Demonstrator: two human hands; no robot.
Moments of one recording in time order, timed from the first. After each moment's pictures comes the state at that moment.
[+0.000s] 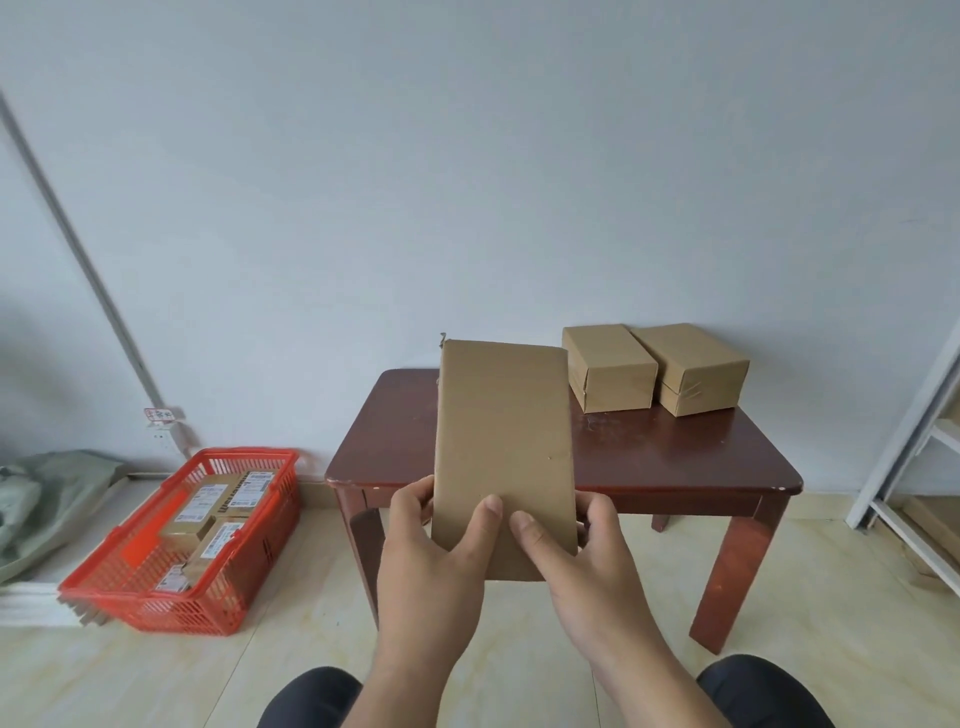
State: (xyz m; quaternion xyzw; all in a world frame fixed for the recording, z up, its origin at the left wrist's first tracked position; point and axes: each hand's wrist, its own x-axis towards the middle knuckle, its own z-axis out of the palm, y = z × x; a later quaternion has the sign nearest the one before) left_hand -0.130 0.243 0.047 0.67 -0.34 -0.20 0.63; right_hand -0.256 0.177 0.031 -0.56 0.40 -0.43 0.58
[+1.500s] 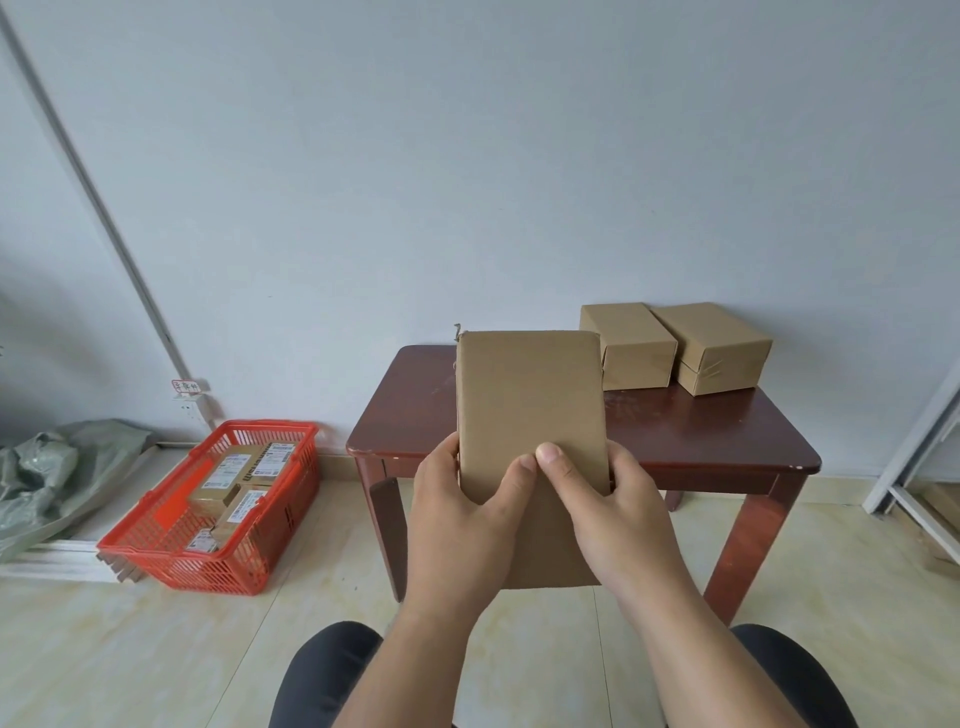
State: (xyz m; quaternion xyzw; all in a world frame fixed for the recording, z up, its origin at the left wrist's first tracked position) left_hand -0.133 0.246 0.061 0.68 -0.36 -0.20 0.61; right_hand -0.260 0.179 0.058 -0.60 0.45 -0.44 0.50
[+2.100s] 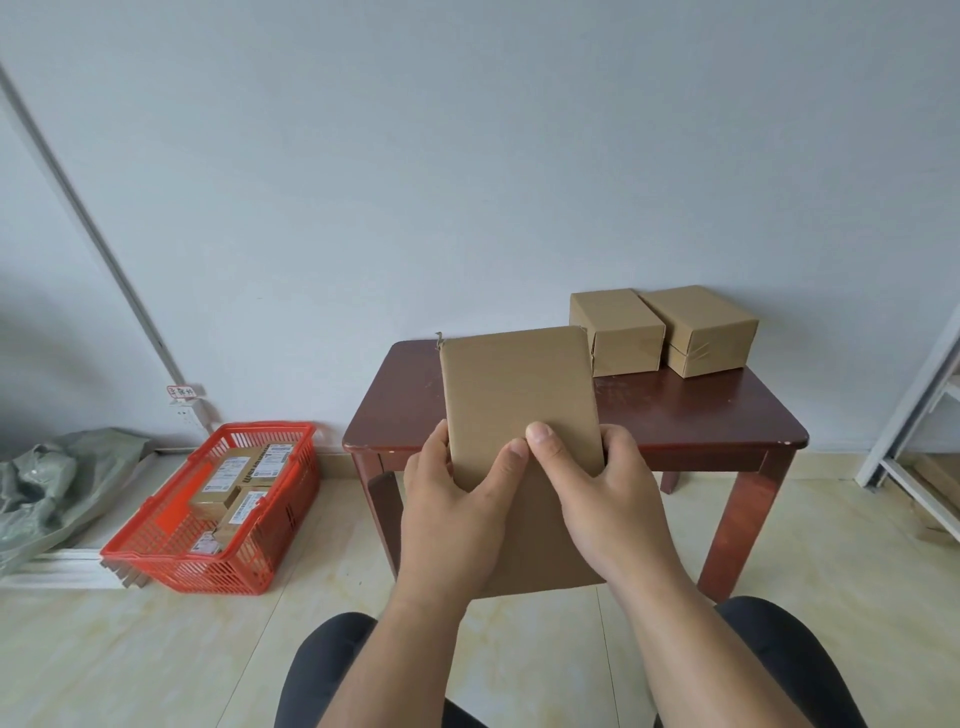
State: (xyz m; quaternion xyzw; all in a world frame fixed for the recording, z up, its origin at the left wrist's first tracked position) left_hand -0.139 0.255 0.069 0.67 -0.36 -0.24 0.61; right_hand -0.263 0.189 0.066 -0.59 0.47 -0.45 0.48
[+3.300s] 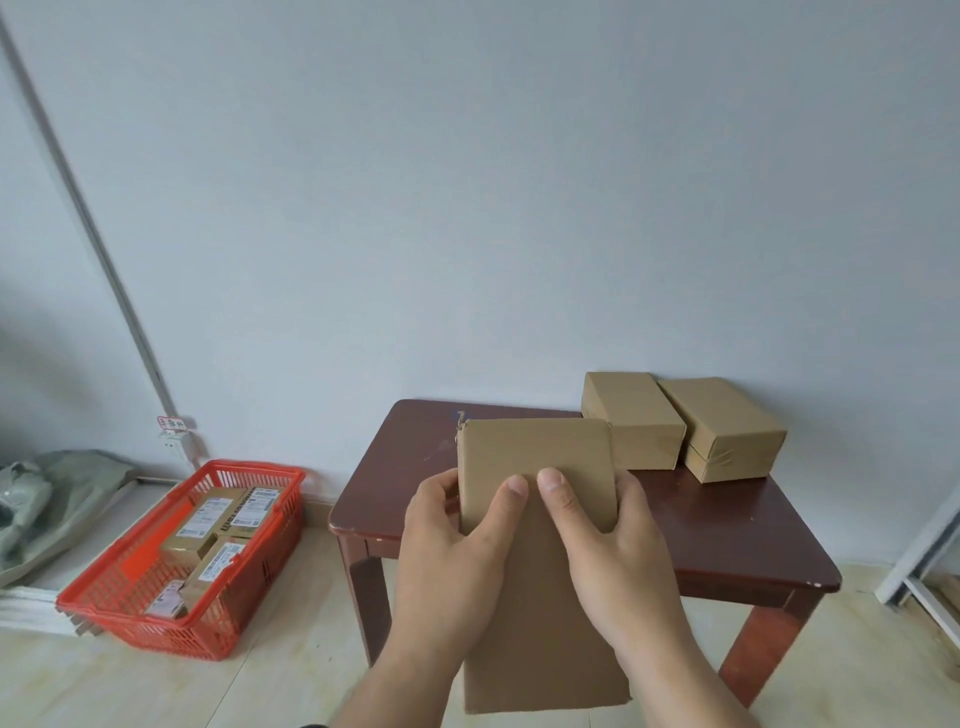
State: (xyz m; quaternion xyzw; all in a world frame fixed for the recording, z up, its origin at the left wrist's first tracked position) left_hand -0.109 0.184 0.127 0.65 -0.30 -0.26 0.65; right_hand -0.232 0.113 0.124 -0.61 0.46 -0.44 0.46
